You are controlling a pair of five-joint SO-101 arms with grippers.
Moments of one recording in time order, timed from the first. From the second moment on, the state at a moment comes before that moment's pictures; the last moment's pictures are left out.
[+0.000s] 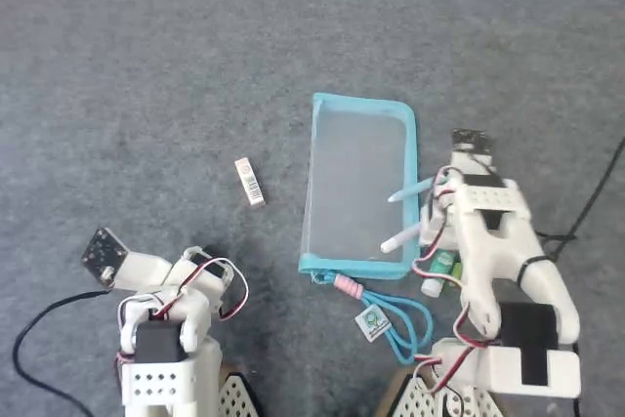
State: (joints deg) left arm -7.9 -103.2 97.4 77.6 62.1; right arm 1.1 -4.5 45.8 55.1 -5.0
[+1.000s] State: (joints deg) left arm -7.9 -103.2 97.4 77.6 62.1; right arm 6.9 20.7 -4.3 75.9 -0.6
